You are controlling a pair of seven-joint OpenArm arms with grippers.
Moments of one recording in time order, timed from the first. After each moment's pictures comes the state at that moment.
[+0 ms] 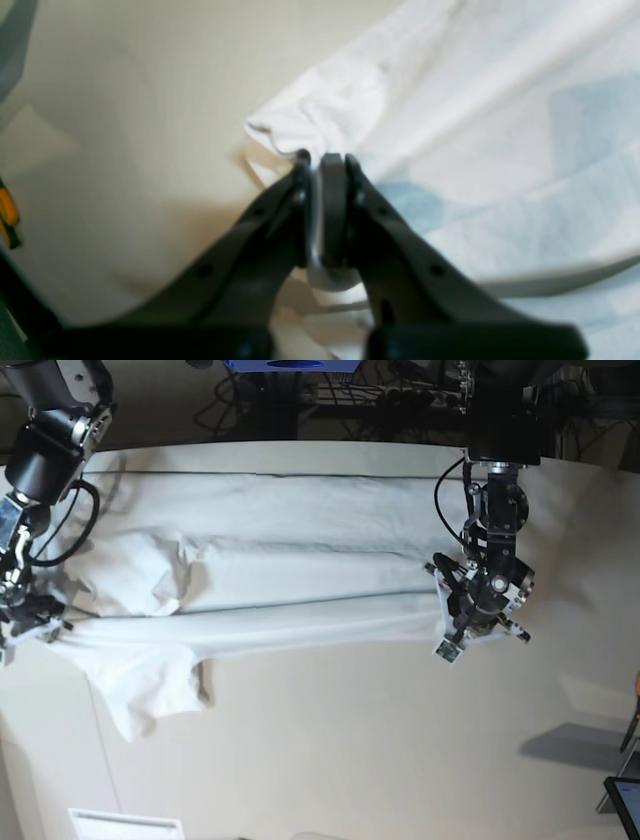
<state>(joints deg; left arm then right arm) -6.7 -14.5 -0.4 89.4 12.5 -30.3 57.1 14.5 14.6 35.5 65.7 7.5 16.3 -42.4</state>
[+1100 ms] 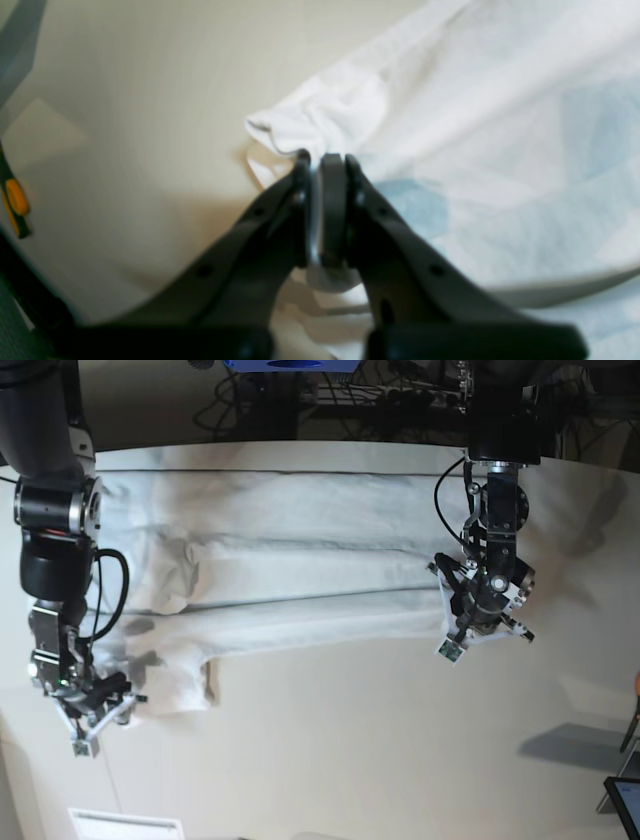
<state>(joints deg) -6.7 -14.4 -0.6 89.8 13.8 -30.2 57.9 38.2 14.8 4.2 34.2 6.2 16.5 -24.4</state>
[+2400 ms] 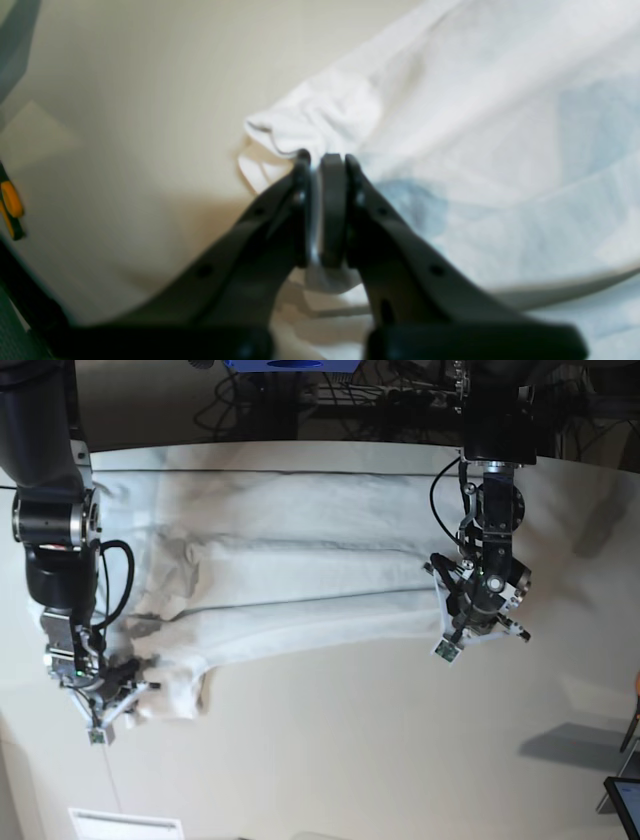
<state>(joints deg) -6.7 -13.4 -0.6 89.9 14.0 -30.2 58.2 39.8 14.2 -0.1 24.3 6.3 16.7 -15.9</state>
